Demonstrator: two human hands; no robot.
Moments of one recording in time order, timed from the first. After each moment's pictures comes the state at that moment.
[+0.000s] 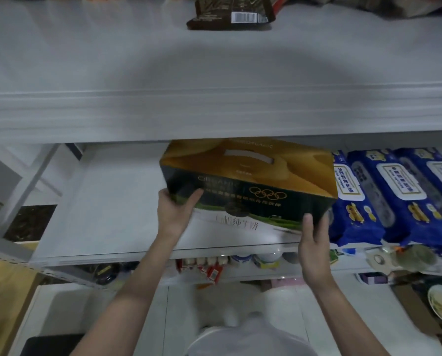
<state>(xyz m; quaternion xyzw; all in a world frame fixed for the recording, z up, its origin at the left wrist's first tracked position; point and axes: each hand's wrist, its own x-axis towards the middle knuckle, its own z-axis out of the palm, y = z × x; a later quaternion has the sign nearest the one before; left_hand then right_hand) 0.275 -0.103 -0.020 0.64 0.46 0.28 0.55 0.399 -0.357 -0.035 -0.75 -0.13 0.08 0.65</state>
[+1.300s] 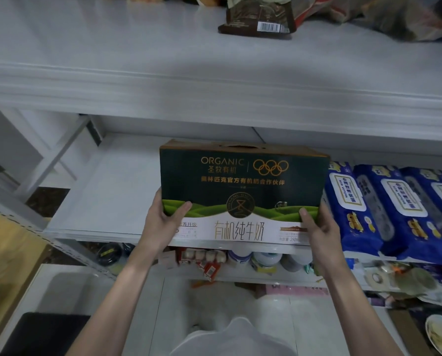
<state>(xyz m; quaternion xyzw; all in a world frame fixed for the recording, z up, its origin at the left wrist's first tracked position) 0.201 -0.128 -0.004 0.65 0.40 0.28 0.59 0.437 -0.370 -0.025 -0.70 -0.15 0.22 0.67</state>
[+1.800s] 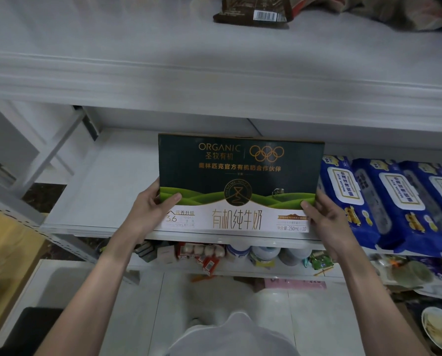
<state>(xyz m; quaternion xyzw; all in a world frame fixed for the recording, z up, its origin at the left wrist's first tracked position) 0.190 -0.101 0.007 0.69 0.37 0.21 0.59 0.475 -0.380 -0.020 -0.72 -0.15 0.29 0.61</state>
